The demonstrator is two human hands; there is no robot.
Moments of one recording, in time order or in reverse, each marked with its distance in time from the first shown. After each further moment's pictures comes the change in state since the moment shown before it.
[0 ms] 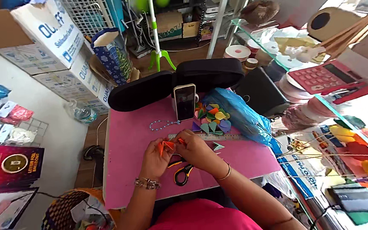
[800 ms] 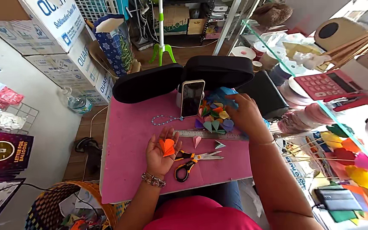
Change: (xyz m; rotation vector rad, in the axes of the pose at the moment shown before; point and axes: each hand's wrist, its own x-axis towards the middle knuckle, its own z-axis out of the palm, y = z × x) left_hand 0.007 -0.019 -0.019 -0.407 -0.117 -0.066; right_hand 0.014 0.058 -0.120 -0.405 0.409 0.177
